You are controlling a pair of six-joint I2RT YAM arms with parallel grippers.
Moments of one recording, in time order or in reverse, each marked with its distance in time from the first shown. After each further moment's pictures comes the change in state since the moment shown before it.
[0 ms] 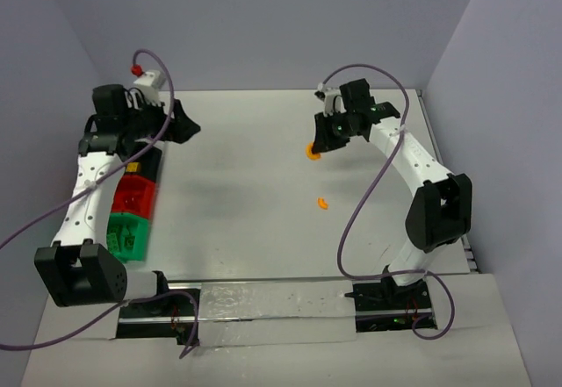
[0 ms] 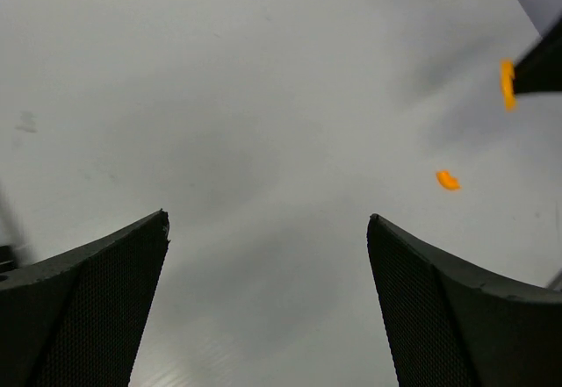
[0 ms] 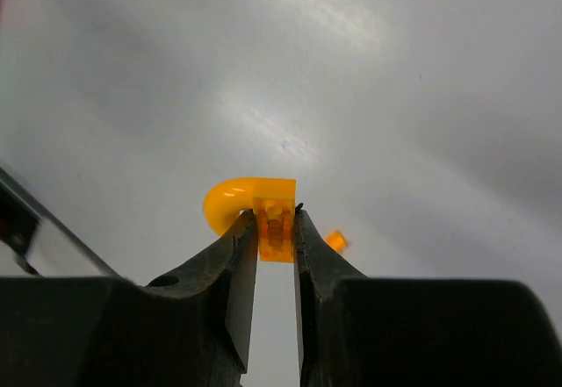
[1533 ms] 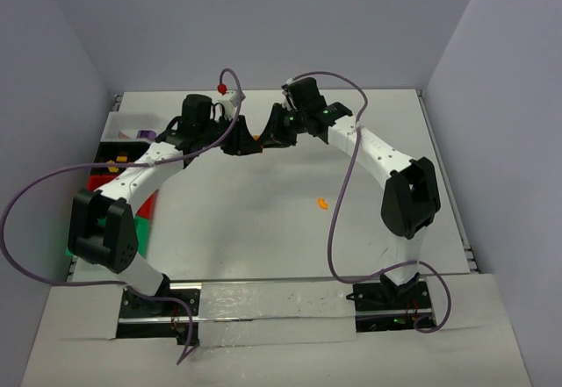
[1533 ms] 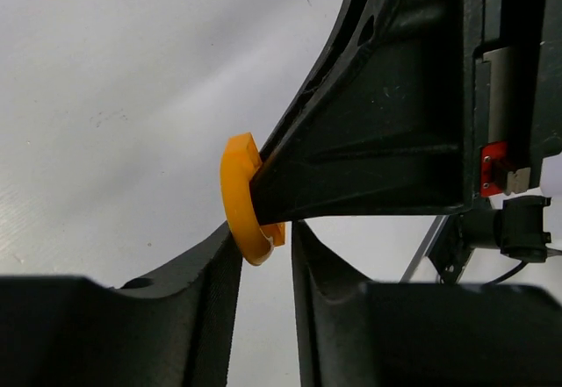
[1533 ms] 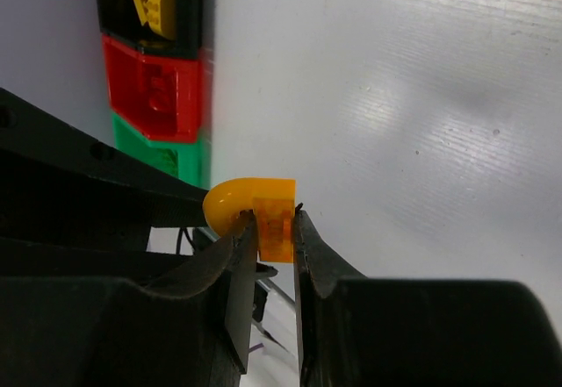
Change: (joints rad) left arm -0.448 0.239 -0.077 0.255 -0.001 -0.312; right arm 0.258 0.193 0.191 0.245 0.032 0.803
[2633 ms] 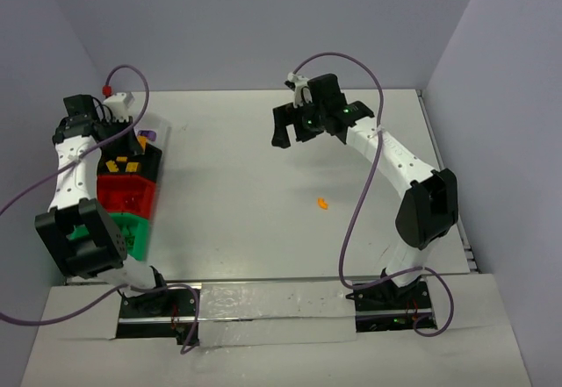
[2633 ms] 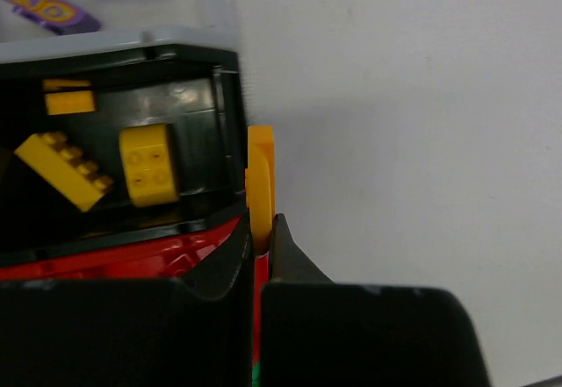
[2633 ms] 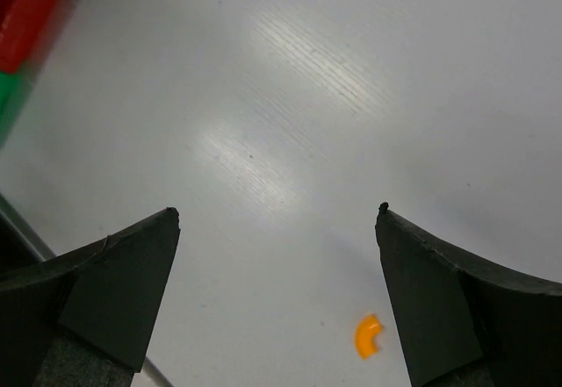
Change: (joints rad) left arm 0.697 -0.055 0.123 -0.536 -0.194 0.568; right arm -0.073 -0.127 -0.063 -0.042 0.071 -0.621
